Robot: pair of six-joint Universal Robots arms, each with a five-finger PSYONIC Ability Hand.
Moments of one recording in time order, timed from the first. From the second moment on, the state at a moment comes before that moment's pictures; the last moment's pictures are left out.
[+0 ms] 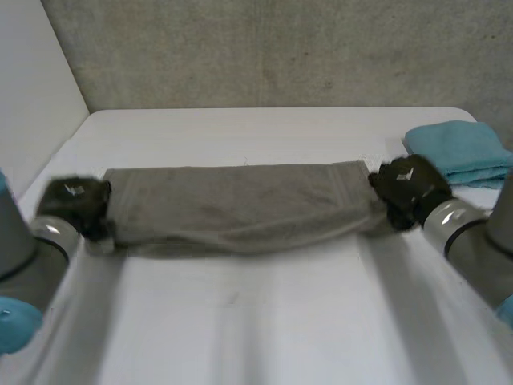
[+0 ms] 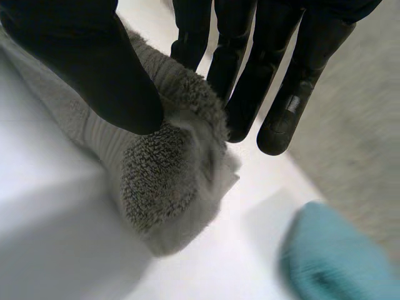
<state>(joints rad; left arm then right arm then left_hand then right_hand) 4.49 -1.74 -1.78 3.27 -1.67 3.52 1.85 -1.30 1.62 -0.05 1.39 2.53 1.14 1.19 1.19 1.20 0.97 0.98 1.17 1.18 1.19 0.99</state>
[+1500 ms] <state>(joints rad) 4.44 -1.89 -1.64 3.54 -1.64 3.57 1.87 -0.98 1.27 -0.17 1.43 2.35 1.14 1.20 1.19 1.20 0.97 0.98 1.17 1.18 1.19 1.00</state>
